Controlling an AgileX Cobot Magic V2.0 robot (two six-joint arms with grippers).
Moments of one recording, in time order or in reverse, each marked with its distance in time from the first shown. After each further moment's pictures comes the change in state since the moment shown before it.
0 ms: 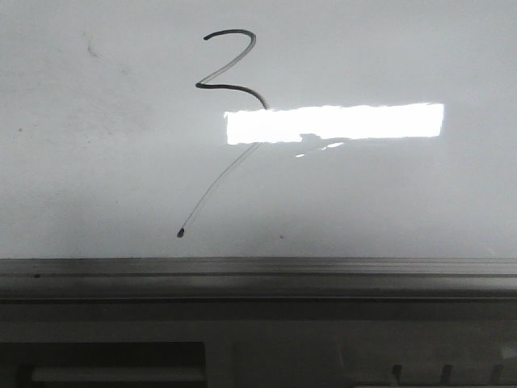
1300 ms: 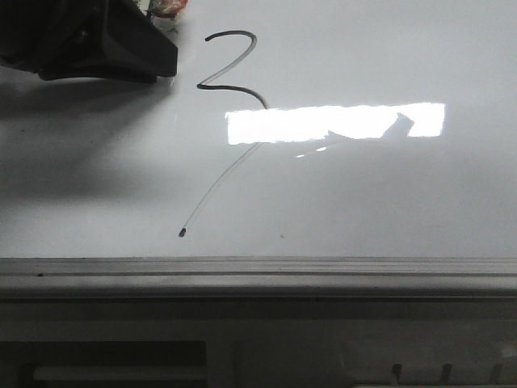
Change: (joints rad) left arm 0.412 0.297 0.222 0.078 -0.592 -0.442; right arm -0.373 -0.273 0.149 -0.042 -0.161 0.054
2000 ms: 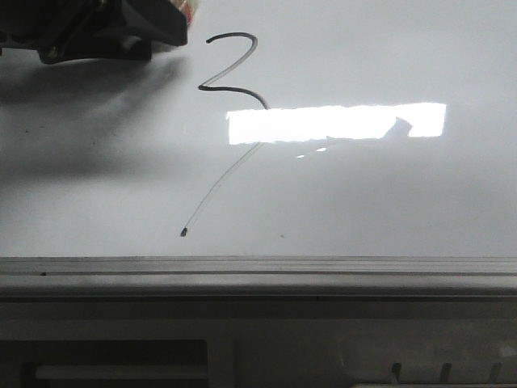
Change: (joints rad) left arm 0.019 0.018 -0.012 -0.022 -0.060 -0.004; right arm 0.000 0.000 0.000 0.002 0.025 0.000
